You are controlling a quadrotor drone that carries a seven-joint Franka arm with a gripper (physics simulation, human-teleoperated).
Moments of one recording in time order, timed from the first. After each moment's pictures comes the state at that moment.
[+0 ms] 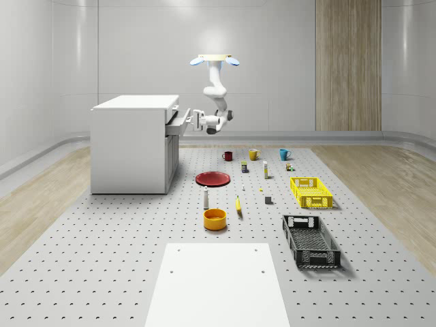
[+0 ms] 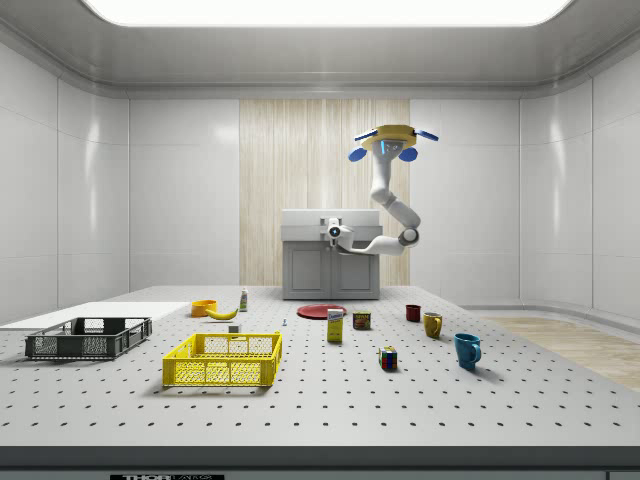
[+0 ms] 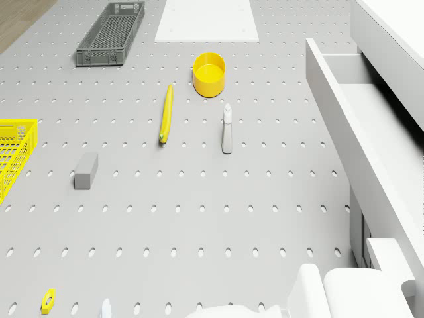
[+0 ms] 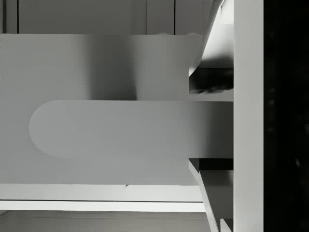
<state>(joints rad) 0.47 -0.83 -0.23 -2.63 1.47 1.91 0.55</state>
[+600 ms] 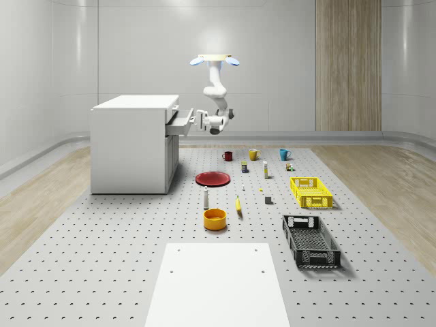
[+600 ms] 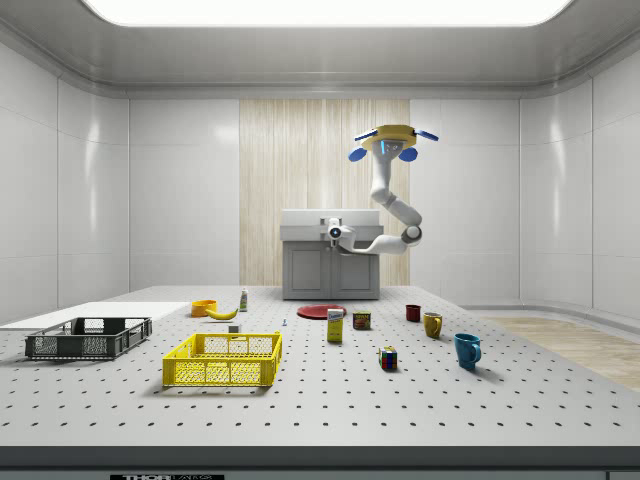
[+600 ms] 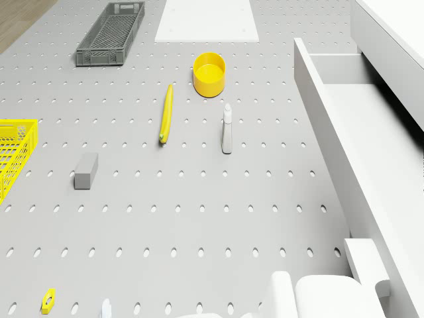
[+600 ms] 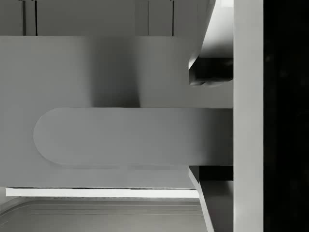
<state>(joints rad) 0.46 -0.86 -0.32 -2.65 1.38 1.87 0.53</state>
